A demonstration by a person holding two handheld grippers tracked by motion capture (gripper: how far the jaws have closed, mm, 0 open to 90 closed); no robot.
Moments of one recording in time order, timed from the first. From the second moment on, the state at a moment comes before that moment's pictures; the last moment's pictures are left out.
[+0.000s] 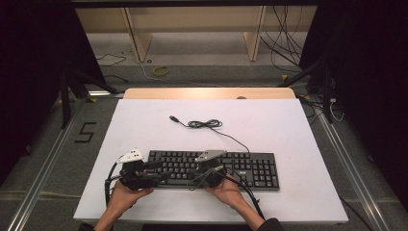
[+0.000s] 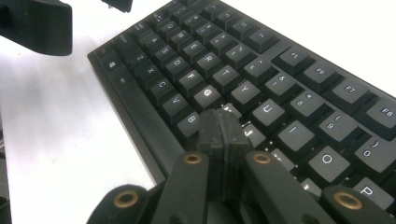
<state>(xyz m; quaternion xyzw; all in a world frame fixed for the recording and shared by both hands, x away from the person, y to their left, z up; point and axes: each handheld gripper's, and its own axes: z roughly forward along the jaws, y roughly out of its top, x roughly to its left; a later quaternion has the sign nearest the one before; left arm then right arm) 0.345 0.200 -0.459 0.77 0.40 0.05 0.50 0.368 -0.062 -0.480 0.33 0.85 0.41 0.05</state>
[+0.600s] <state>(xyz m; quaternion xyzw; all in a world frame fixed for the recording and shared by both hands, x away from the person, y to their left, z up) 0.345 0.200 -0.460 0.77 0.40 0.05 0.50 0.367 -0.059 -0.484 0.32 0.86 0.40 0.06</state>
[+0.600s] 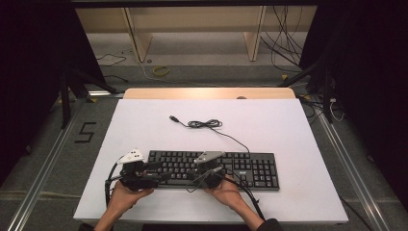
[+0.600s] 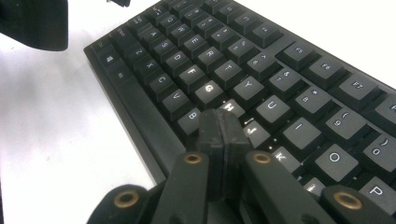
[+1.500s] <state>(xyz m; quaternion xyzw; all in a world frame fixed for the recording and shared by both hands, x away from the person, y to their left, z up) 0.346 0.202 -0.462 0.77 0.40 0.06 0.49 0.368 -0.072 -0.469 0.34 0.83 0.43 0.06</state>
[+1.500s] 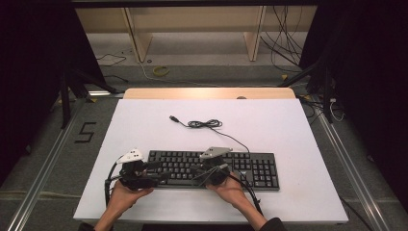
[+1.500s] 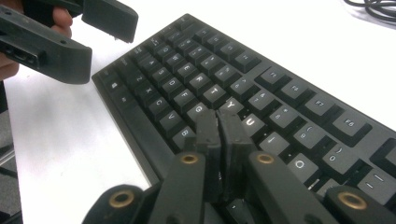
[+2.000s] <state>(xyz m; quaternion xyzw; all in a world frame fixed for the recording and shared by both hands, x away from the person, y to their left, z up) 0.347 0.203 -0.462 0.77 0.40 0.06 0.49 0.368 -0.087 -0.458 0.33 0.83 0.45 0.06</state>
